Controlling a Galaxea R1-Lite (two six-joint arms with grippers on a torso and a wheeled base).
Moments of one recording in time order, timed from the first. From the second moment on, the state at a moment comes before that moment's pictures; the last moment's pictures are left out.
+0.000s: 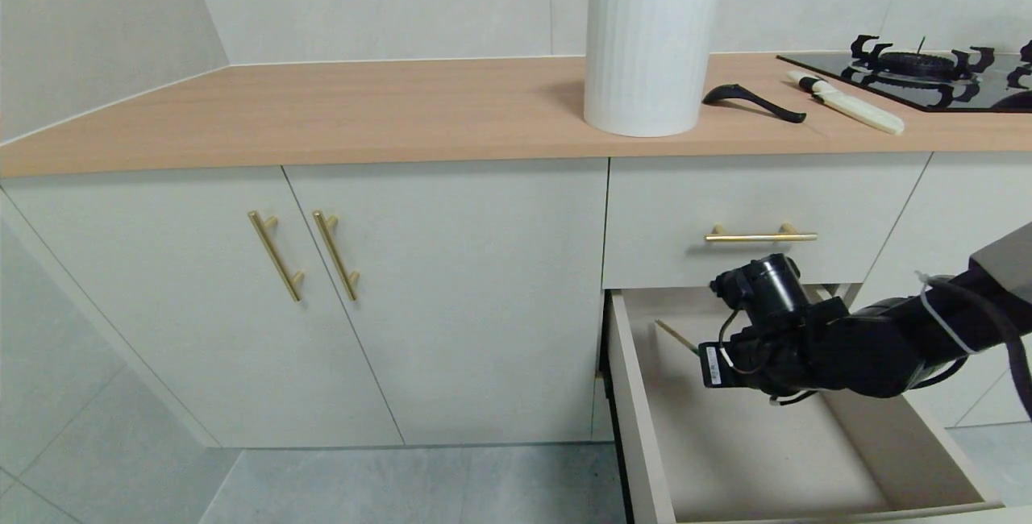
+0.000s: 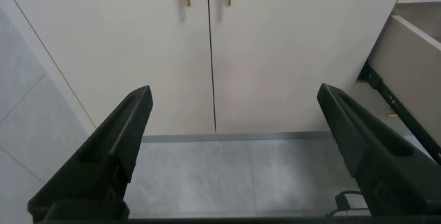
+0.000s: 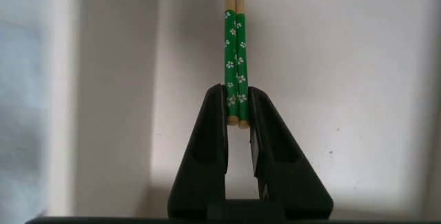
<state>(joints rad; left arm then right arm) 0.00 0.00 0.00 0.00 -0.01 0.00 0.42 2.03 -0.97 -0.20 -0.17 0.29</state>
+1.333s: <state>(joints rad) 0.00 0.00 0.00 0.00 -0.01 0.00 0.44 2.27 -0.96 -0.20 -0.17 0.29</state>
